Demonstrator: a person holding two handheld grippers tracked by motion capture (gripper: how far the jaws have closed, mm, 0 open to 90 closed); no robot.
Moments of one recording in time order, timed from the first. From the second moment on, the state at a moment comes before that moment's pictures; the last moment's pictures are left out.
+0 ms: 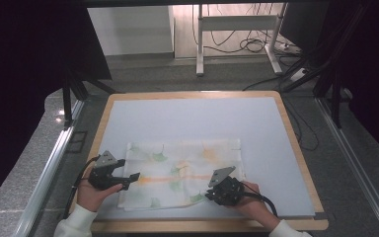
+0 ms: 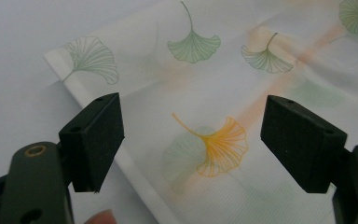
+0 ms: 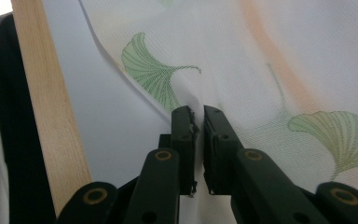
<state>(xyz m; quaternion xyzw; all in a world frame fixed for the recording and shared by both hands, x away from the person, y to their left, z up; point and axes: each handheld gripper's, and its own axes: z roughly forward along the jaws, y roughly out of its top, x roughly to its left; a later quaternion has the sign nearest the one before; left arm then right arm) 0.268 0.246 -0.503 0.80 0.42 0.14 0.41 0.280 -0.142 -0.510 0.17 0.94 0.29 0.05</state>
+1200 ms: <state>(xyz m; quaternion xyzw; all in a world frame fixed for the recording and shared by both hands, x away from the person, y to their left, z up) 0.263 0.237 -0.511 0.82 0.40 0.13 0.39 0.284 -0.151 -0.504 0.19 0.94 0.30 0.02</state>
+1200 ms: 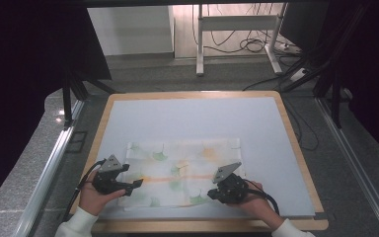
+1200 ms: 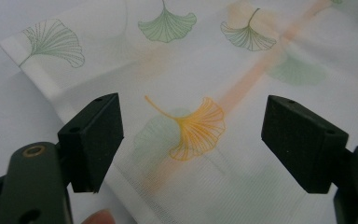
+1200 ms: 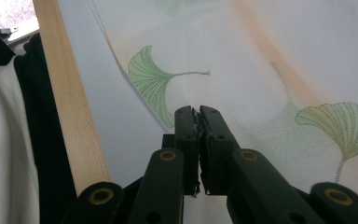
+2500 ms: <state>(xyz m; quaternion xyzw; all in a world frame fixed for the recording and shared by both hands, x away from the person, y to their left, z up) 0.212 0.268 -0.529 0.87 0.35 0.11 0.33 0.294 -0.159 -0.494 0.21 0.92 0.33 0.01</state>
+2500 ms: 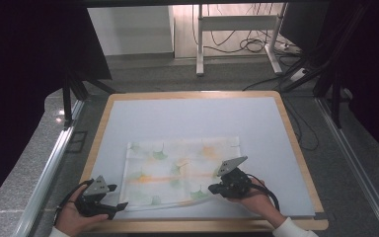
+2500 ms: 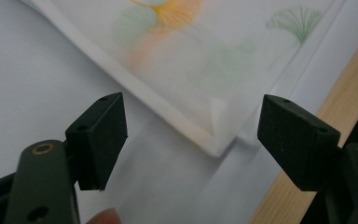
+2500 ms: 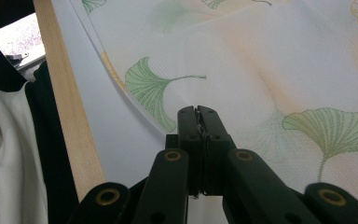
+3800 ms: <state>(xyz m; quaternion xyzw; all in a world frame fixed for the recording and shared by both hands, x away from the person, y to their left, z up) 0.229 0.261 -0.506 0.84 0.37 0.08 0.39 0.291 -0.155 -0.498 0.20 0.92 0.33 0.02</state>
